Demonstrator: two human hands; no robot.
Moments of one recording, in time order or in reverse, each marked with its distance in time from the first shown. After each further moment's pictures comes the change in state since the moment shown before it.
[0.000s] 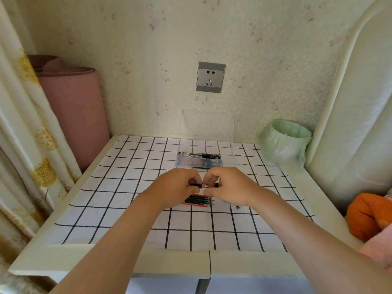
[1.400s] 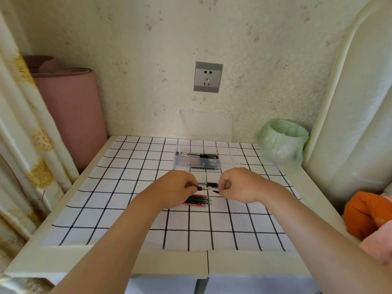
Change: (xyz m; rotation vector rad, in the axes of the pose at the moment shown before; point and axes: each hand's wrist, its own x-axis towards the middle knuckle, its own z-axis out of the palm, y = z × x) left_hand 0.002 0.003 0.002 -0.015 -0.073 -0.065; right_hand -0.006 0.019 -0.024 -0.214 -0.151 0.163
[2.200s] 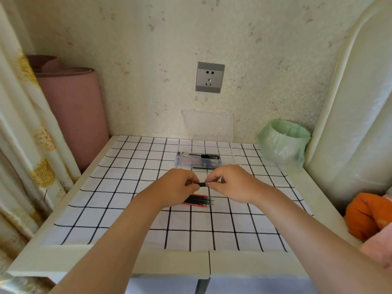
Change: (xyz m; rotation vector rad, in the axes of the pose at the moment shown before) left_hand -0.001 -0.001 -0.003 -0.080 0.023 -0.003; right_hand 0.008 -0.018 0.011 0.155 0.169 -0.176
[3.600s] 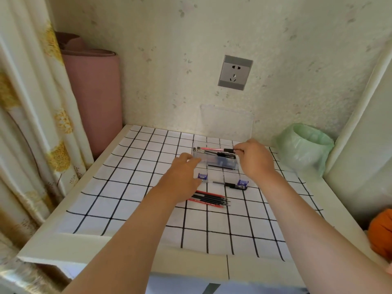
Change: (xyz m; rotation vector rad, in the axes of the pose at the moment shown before) left_hand 0.008 -0.043 0.005 0.085 0.243 -0.017; right_hand 0.074 0.025 -0.003 -0.329 0.443 0.165
